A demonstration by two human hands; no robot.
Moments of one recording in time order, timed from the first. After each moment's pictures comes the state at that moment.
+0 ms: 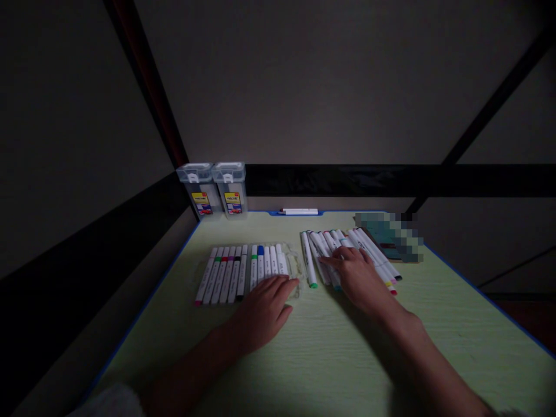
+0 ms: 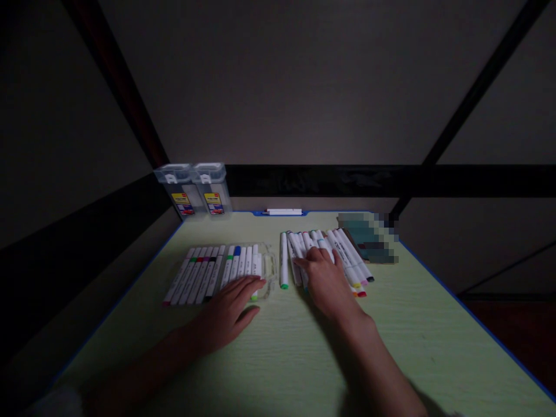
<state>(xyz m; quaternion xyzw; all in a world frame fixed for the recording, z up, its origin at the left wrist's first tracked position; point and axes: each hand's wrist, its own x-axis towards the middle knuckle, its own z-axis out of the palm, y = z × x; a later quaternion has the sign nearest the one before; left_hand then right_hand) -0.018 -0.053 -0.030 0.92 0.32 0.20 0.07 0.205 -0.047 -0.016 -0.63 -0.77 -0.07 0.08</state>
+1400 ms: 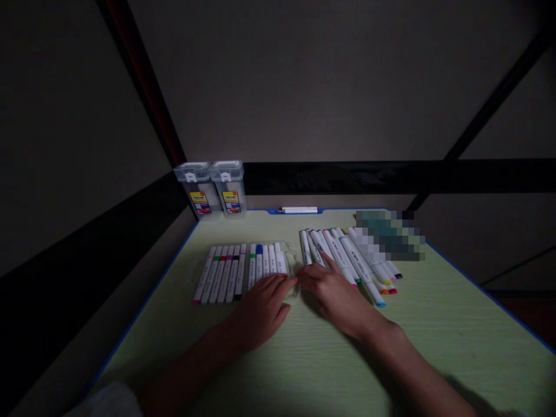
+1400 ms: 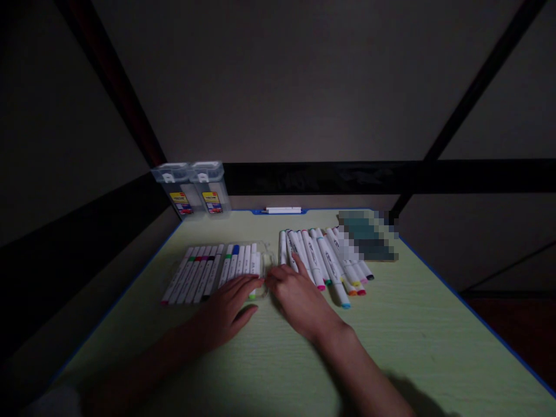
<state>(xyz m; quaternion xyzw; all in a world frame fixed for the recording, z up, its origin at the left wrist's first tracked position) -0.018 -0.052 -0.033 0.92 0.32 0.21 0.07 0.164 -0.065 -0.007 -0.46 -0.88 0.01 0.14</state>
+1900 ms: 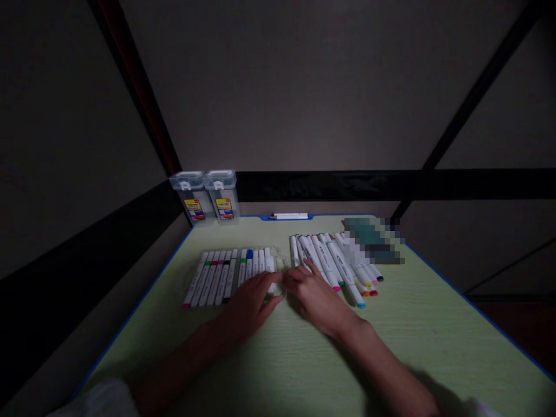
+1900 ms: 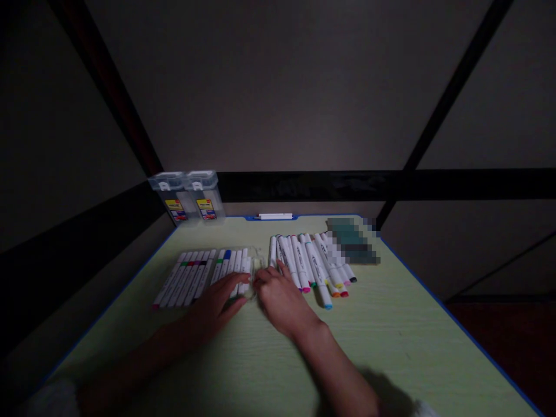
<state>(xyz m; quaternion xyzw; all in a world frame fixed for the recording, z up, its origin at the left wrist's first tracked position) -0.012 -0.051 -0.020 0.89 0.37 0.24 0.15 0.161 -0.066 0.000 -0.47 -0.87 0.02 0.11</state>
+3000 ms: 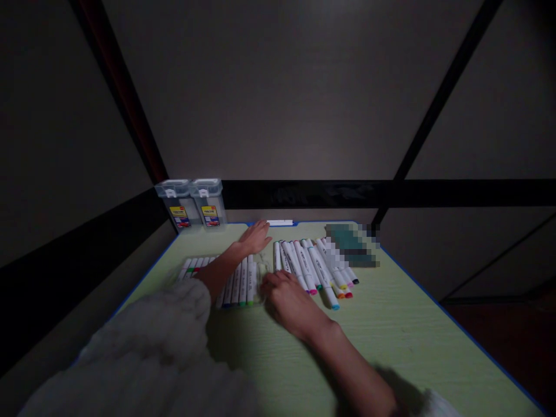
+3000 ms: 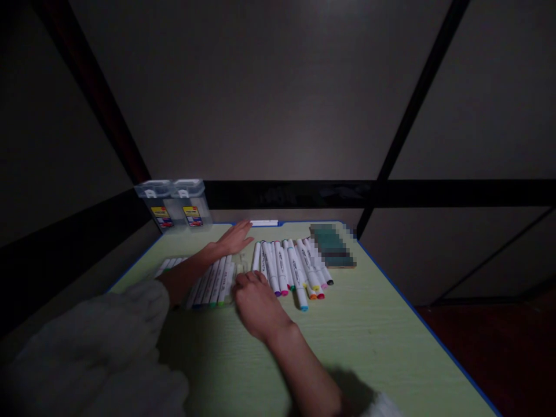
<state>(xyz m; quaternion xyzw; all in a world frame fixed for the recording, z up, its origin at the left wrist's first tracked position) 0.056 0.125 -0.024 0.89 0.45 0.07 -0.06 0.159 -0.067 0.002 -0.47 -0.88 0.00 0.11</state>
